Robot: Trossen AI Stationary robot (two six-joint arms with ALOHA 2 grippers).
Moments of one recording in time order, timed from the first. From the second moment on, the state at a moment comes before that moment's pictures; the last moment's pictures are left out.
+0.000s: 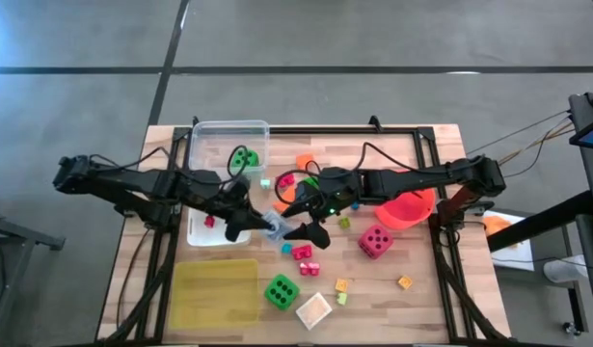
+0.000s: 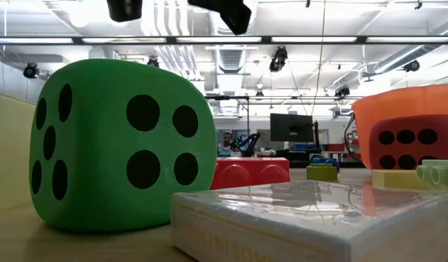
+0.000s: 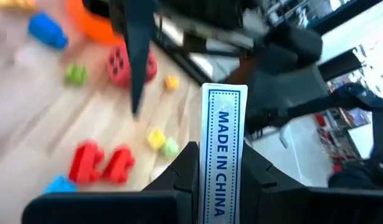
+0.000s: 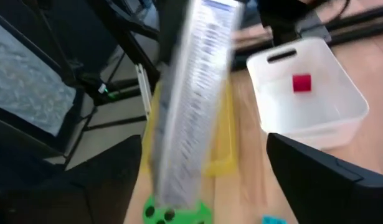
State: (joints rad) left arm -0.17 1.10 0.98 -0.29 0.11 -0.87; right arm 0.07 1.66 1.37 -0.13 -0.29 0.40
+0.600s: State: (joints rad) left arm -0.47 1.04 0.98 -0.74 0.17 -1.15; right arm 0.07 1.66 1.37 -0.30 -0.29 0.40
